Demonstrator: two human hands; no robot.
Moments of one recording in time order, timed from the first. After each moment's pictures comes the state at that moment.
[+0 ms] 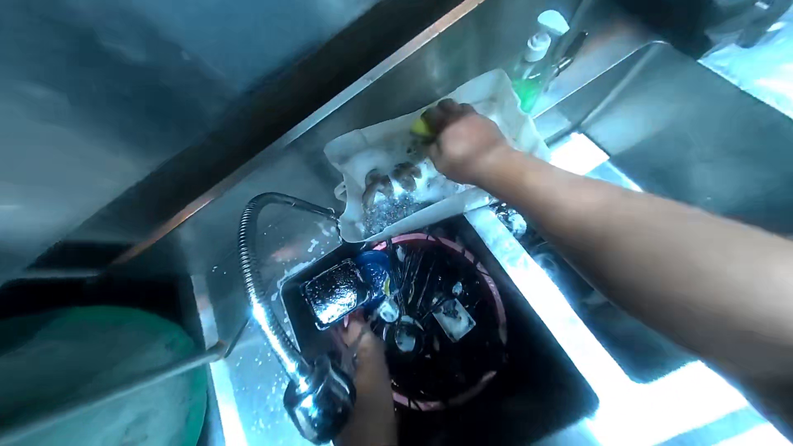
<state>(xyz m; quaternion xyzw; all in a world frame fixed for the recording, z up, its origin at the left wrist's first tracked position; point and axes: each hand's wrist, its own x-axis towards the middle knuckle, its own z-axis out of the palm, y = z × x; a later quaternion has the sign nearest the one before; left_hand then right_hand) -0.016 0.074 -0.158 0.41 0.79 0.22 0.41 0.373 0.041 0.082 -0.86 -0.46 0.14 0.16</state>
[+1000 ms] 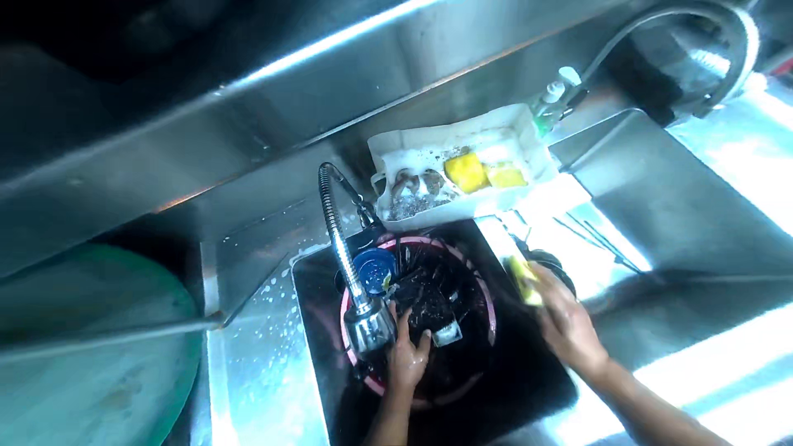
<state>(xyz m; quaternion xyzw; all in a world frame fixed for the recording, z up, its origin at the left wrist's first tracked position) -0.036 -0.023 -0.119 0.79 0.47 0.02 0.39 0.223 -0.219 -0.045 -0.83 -0.43 0.10 0.35</state>
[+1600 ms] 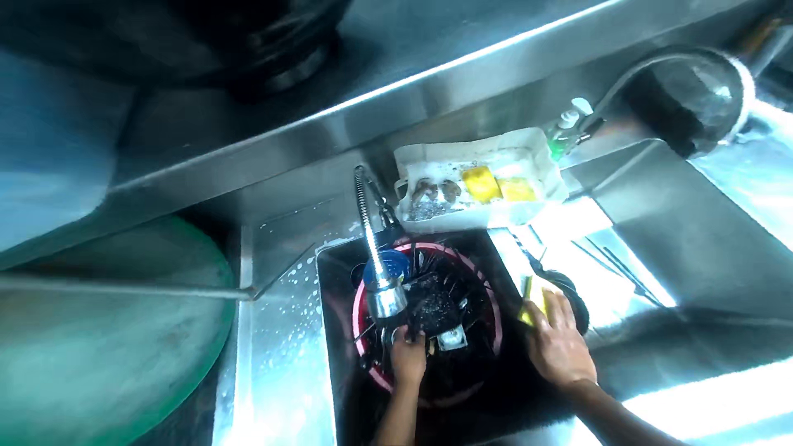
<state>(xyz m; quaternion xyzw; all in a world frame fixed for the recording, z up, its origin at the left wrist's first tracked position) -0.040 -0.036 -0.108 0.58 0.66 0.03 0.48 0.201 -0.225 -0.075 -0.90 -0.43 0.05 0.09</state>
